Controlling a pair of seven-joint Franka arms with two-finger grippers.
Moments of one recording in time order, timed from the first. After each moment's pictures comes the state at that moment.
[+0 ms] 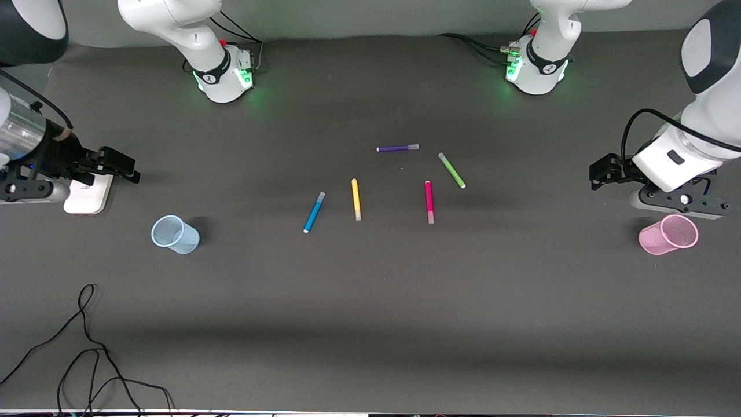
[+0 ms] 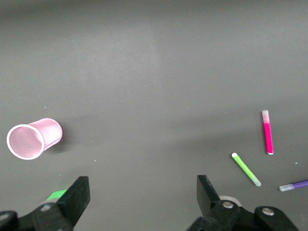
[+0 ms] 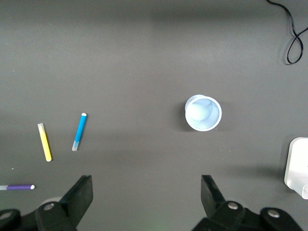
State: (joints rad) left arm -0.04 0.05 -0.08 -1.67 0.02 1.70 0.06; right arm 0.26 0.02 -0.21 -1.60 0.06 1.58 0.07
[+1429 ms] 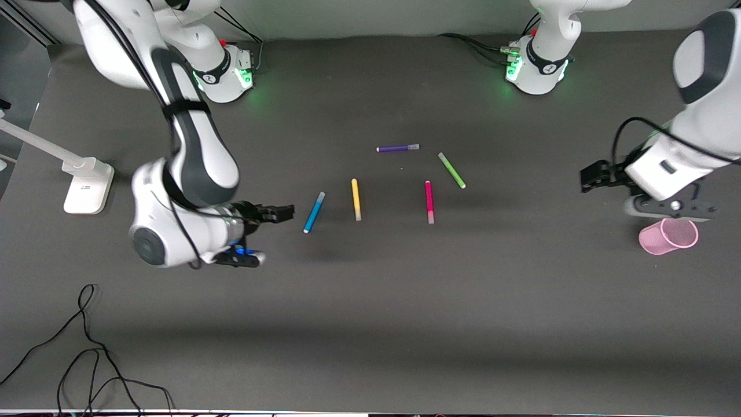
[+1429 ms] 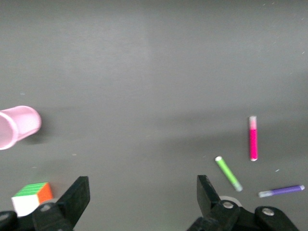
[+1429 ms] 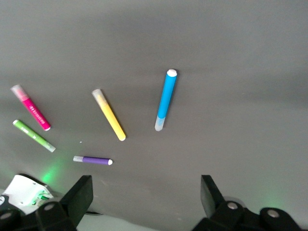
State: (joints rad) left arm -0.07 0.09 -0.09 -1.70 -0.04 1.73 -0.08; right arm 0.42 0.61 -0.16 -1.49 0.55 1.59 0.25
